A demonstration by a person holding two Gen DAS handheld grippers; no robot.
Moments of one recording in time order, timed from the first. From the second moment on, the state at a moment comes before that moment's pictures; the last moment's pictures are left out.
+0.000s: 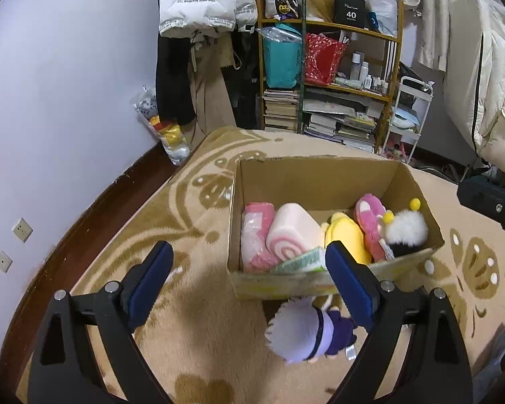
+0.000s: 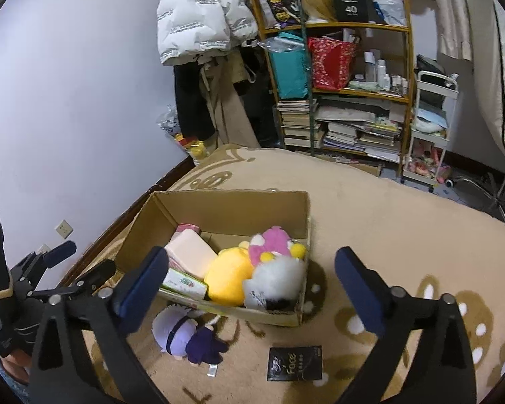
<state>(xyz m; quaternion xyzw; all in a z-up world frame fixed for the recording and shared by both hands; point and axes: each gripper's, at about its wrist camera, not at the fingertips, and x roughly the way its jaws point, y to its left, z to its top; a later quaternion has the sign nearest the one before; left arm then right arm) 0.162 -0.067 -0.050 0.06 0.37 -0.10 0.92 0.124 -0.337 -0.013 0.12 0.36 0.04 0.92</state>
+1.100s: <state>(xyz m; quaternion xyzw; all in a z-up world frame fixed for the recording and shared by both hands) 0.138 -0.072 -0.105 0.05 0.47 -0.11 0.87 0.092 -0.378 -0.066 0.20 0.48 -0.04 0.85</state>
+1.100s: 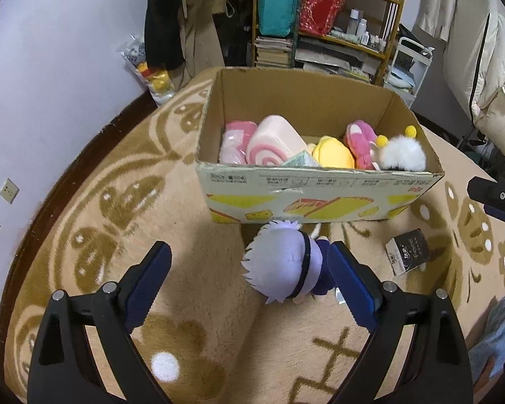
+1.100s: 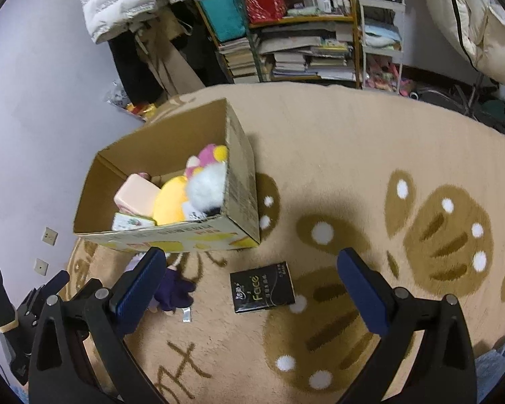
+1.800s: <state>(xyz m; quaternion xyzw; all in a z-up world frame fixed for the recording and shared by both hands) 0.165 -0.098 -0.143 0.06 0.51 -0.13 0.85 0.119 -0.364 -0.117 0.18 0.56 -0.04 0.81</state>
